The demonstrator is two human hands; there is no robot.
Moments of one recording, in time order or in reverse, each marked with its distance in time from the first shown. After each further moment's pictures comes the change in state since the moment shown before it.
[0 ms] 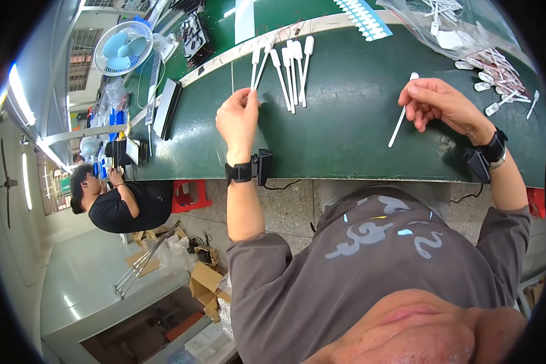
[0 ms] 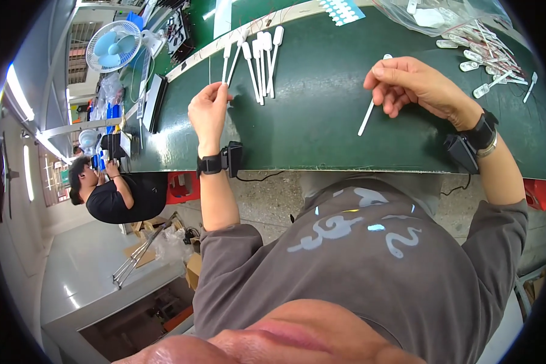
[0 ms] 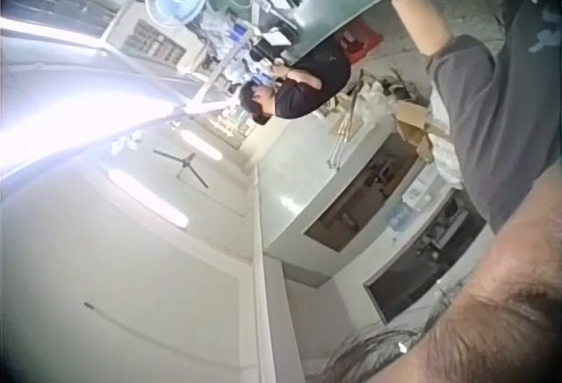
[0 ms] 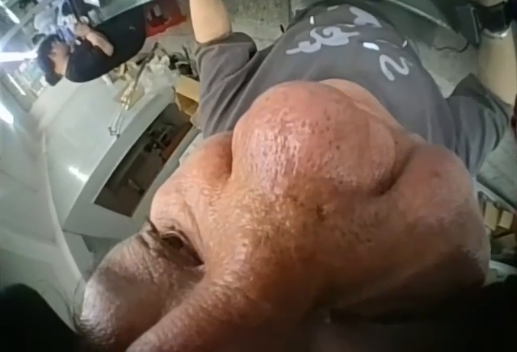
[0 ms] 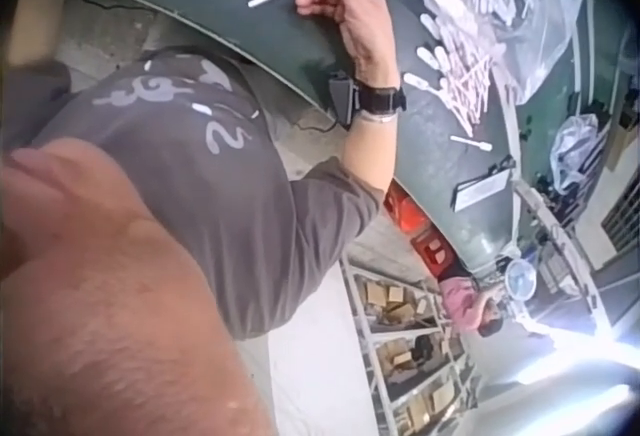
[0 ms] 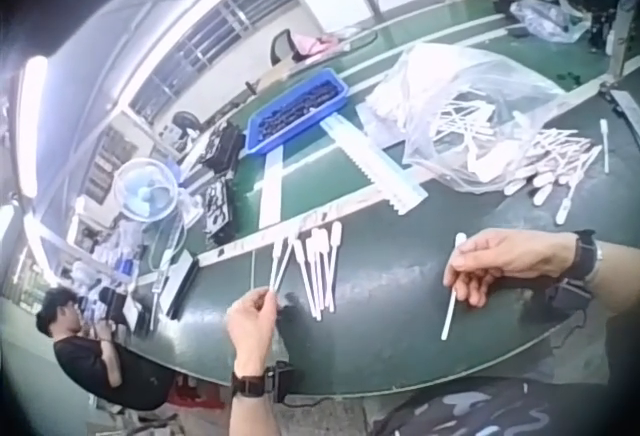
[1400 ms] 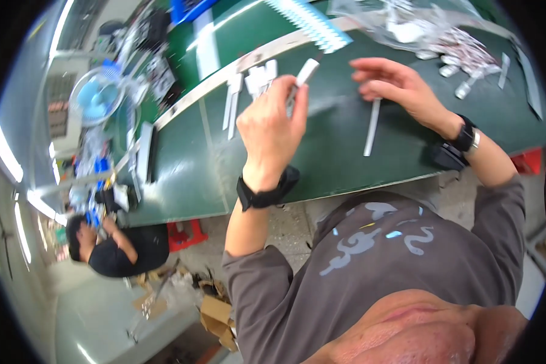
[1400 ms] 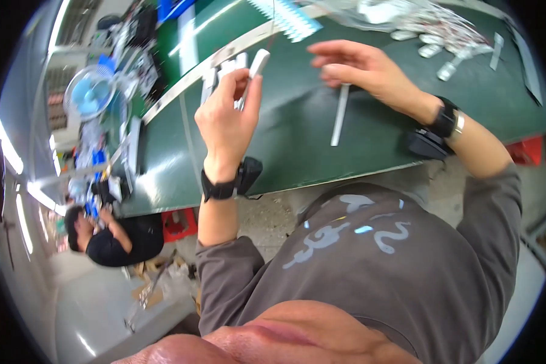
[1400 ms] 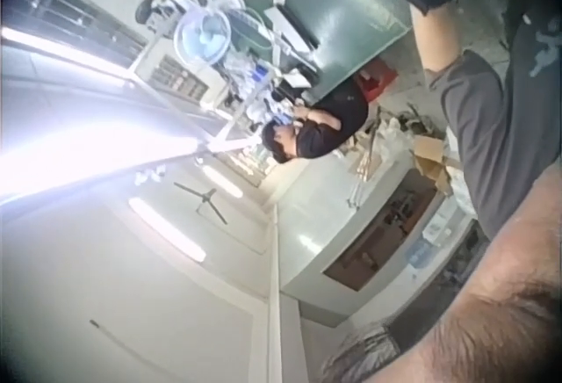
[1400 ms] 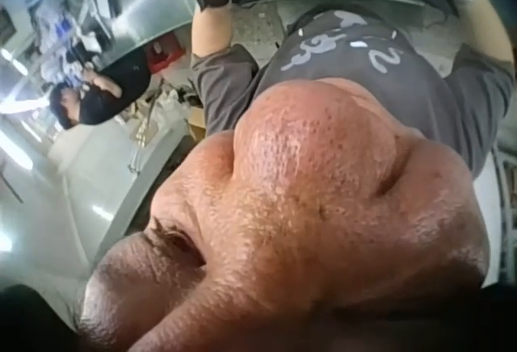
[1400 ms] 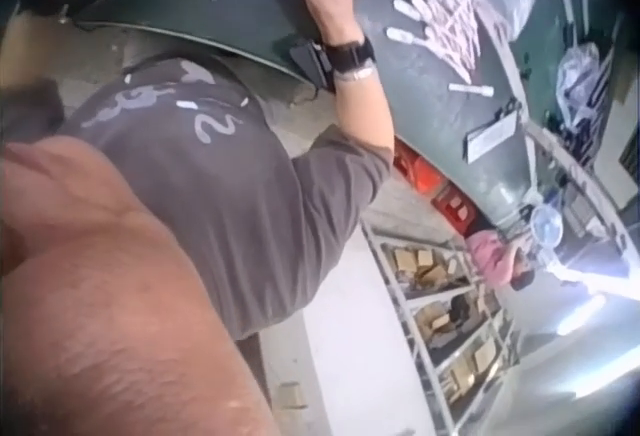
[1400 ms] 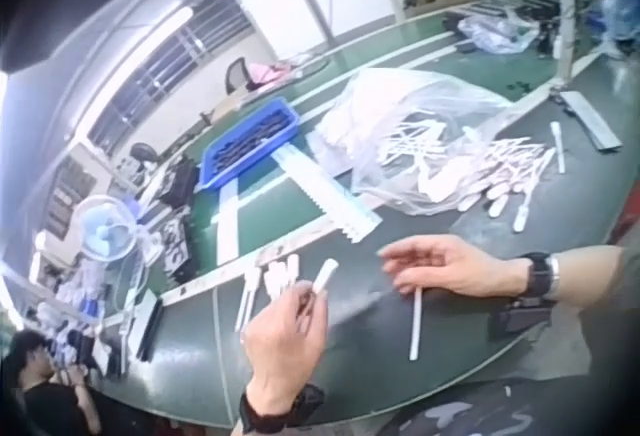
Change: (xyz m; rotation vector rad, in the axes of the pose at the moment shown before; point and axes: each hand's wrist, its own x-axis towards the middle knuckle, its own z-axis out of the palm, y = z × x) left_hand -0.016 0.125 0.036 -0.046 0.054 0.622; right_hand 0.016 0.017 0.009 -0.105 0.294 -0.513
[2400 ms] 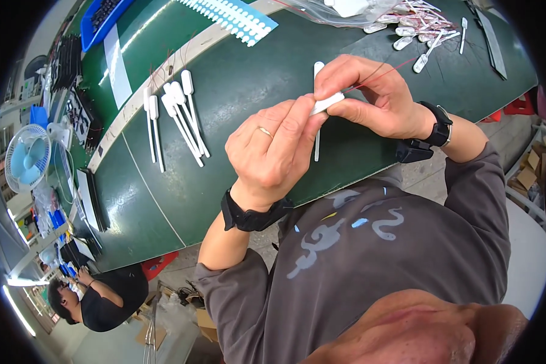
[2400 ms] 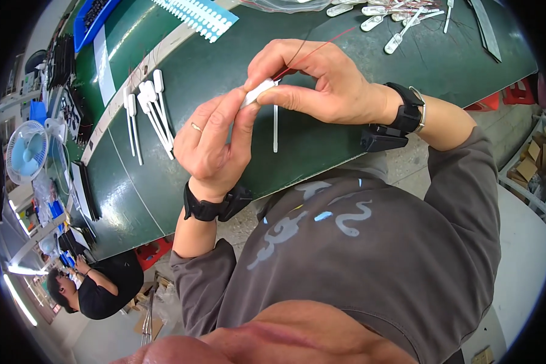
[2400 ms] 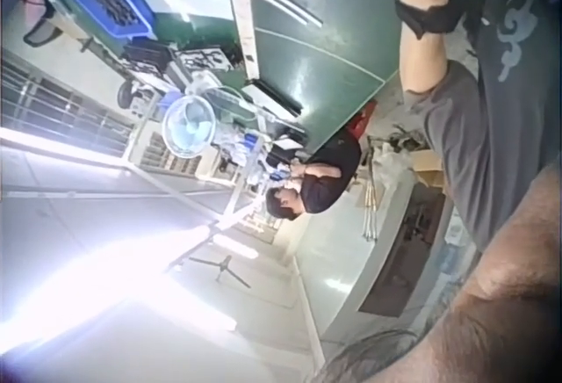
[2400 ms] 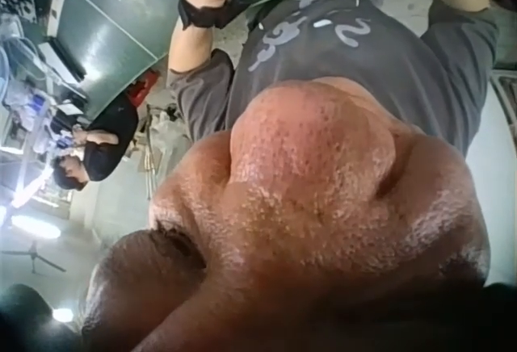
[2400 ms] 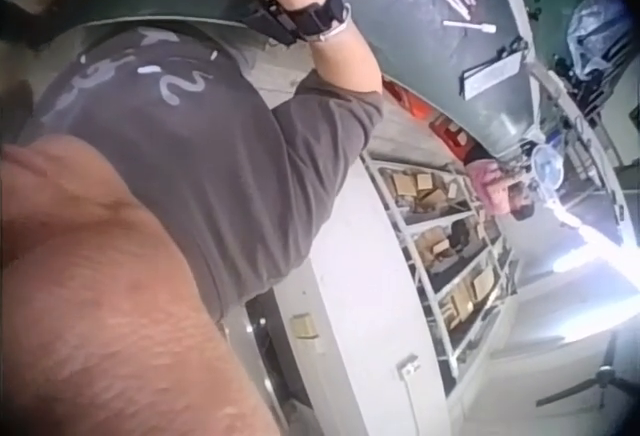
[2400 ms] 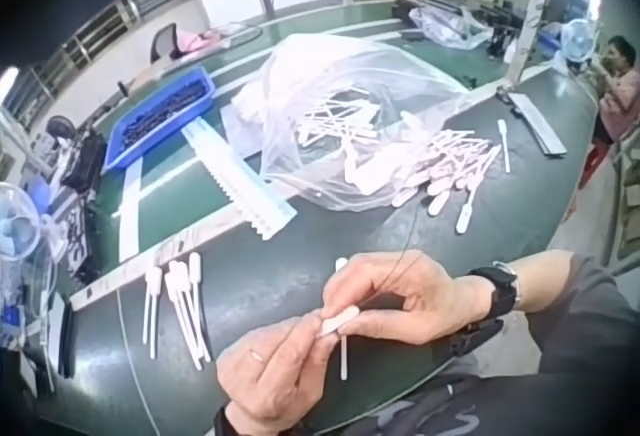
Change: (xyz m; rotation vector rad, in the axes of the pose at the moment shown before) left_hand -0.011 0.039 0.054 -0.465 0.122 0.347; right_hand -0.013 -0.016 -0.004 -0.315 -0.095 -0.347
